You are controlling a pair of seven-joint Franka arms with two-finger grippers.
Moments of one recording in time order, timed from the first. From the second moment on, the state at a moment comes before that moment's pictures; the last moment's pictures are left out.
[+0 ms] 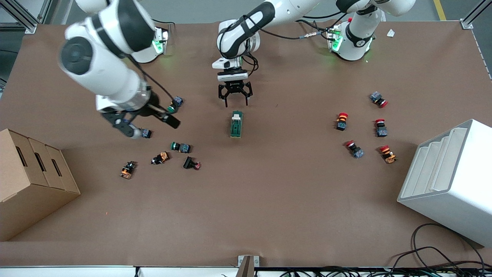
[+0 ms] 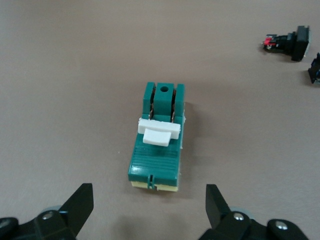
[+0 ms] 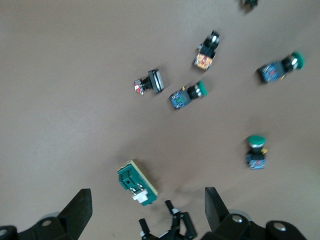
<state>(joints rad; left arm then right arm) -0.82 0.78 -0.52 -1.86 1.58 2.01 -2.36 0.40 0.15 0.06 -1.75 0.17 1.90 1.10</state>
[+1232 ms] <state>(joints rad) -0.90 0.89 -0.44 -1.85 1.90 1.86 -2.60 0.69 0.49 0.06 -1.88 0.17 2.42 1.47</state>
